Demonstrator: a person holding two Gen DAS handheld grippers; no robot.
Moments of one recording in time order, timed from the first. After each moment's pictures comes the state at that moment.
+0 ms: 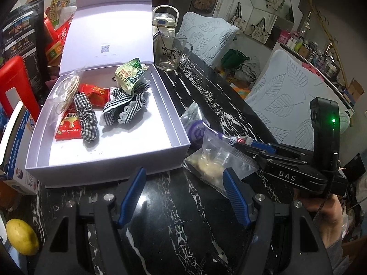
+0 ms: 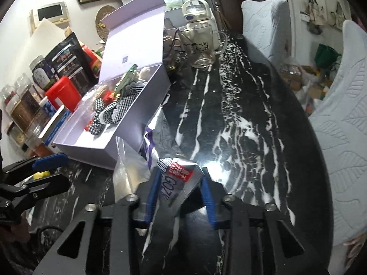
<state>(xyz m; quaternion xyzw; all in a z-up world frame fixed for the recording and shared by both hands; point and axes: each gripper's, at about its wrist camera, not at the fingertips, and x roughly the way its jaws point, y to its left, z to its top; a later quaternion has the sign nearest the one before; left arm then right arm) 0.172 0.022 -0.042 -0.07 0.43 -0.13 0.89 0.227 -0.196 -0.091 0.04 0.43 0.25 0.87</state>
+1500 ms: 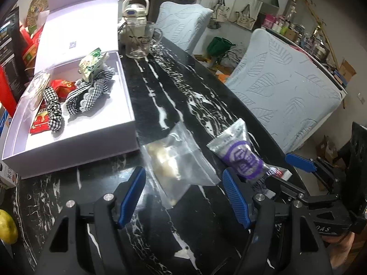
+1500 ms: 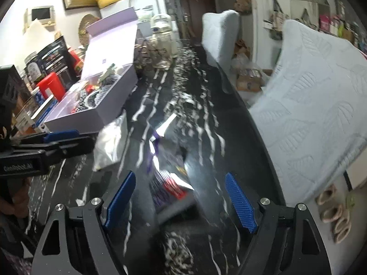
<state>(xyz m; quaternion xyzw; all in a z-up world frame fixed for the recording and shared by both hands) 0.158 -0.029 -0.057 -0.04 0.45 -0.16 0.88 0.121 -0.254 -0.075 0.01 0.41 0.14 0.90</state>
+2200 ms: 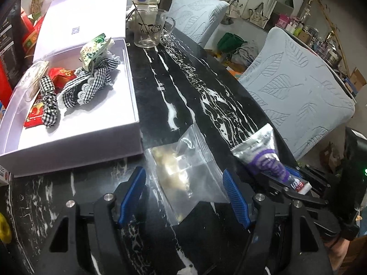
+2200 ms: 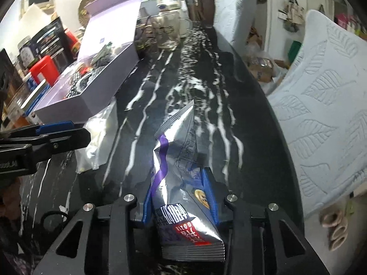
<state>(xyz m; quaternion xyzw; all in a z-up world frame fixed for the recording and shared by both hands) 0.187 -0.032 -0.075 -0.06 0.47 -0.13 0.87 0.159 -0.245 -0.107 0.00 0.45 0.16 0.88</state>
